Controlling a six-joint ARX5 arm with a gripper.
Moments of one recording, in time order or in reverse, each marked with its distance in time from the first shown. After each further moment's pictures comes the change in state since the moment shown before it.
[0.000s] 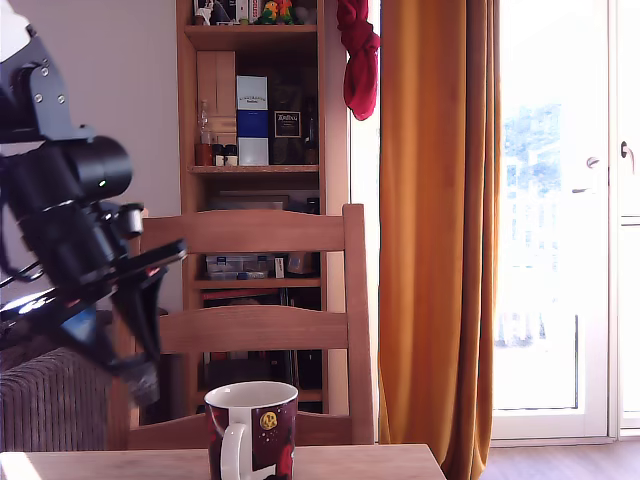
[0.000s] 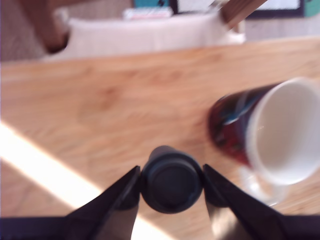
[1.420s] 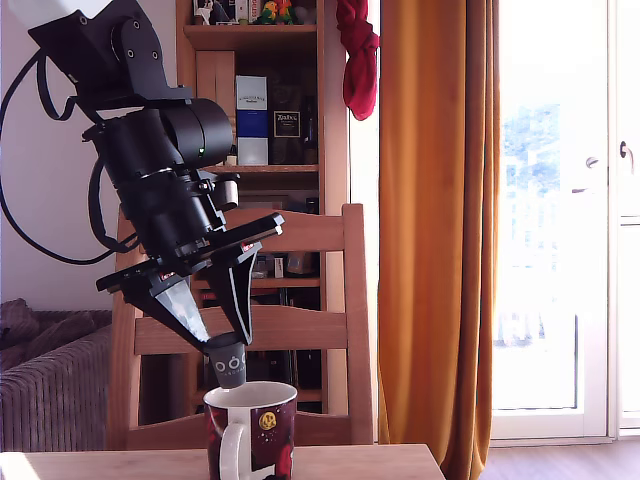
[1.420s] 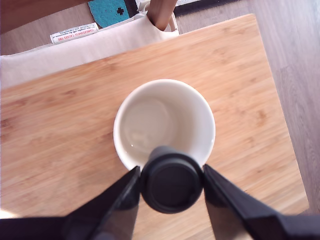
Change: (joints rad) arm -0.230 0.002 0.092 -0.062 -0.080 -0.045
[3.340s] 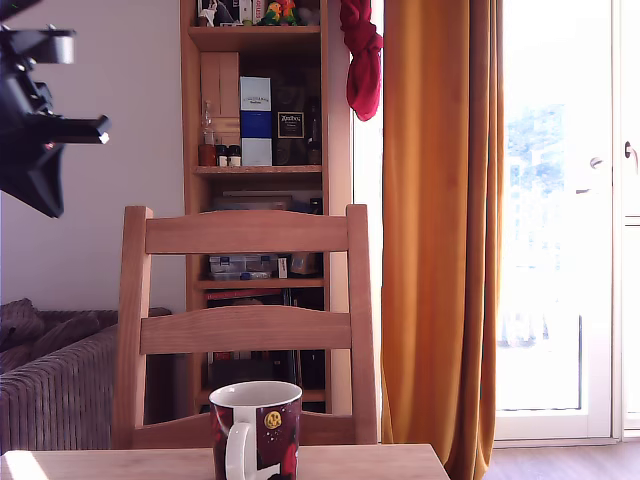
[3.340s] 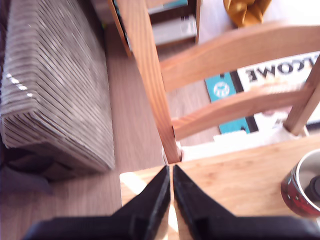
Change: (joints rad) arm 0.269 -0.585 -0.371 0.267 -0.318 0.256
